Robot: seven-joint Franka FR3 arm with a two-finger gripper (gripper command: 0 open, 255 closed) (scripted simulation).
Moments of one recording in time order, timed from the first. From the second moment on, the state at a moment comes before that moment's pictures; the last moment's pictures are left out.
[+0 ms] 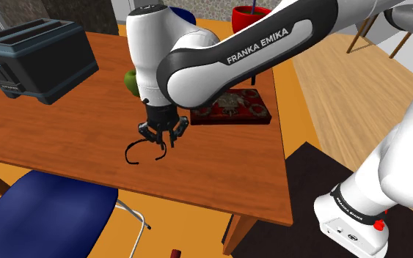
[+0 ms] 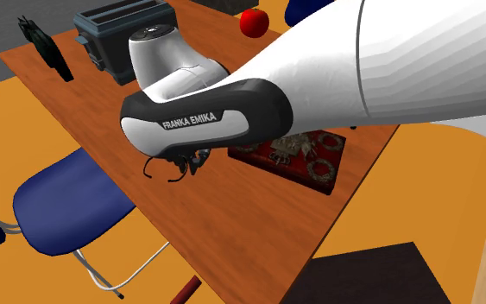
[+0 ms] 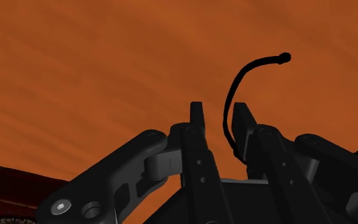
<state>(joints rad) 0.16 0.23 0.58 -1.91 -0.12 2.10 1.14</state>
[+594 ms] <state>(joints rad) 0.15 0.20 0.59 -1.87 -0.09 2.07 1.13</state>
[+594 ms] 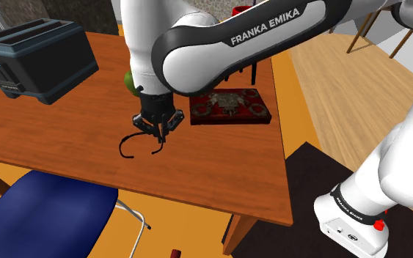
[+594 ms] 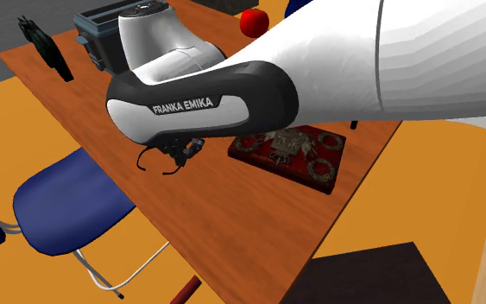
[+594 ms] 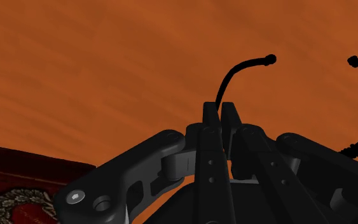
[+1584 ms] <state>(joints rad) 0.15 0.16 0.60 -1.72 -0.06 1.89 1.11</state>
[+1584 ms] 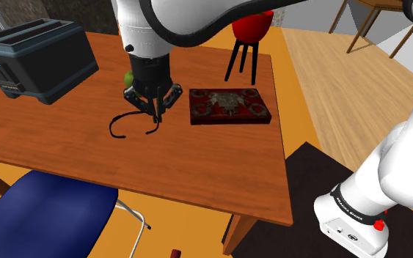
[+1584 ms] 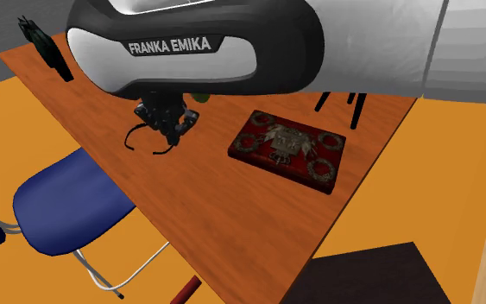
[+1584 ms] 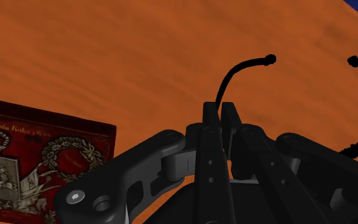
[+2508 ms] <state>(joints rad) -0.02 -0.17 0.43 -2.04 0.12 1.90 0.73</state>
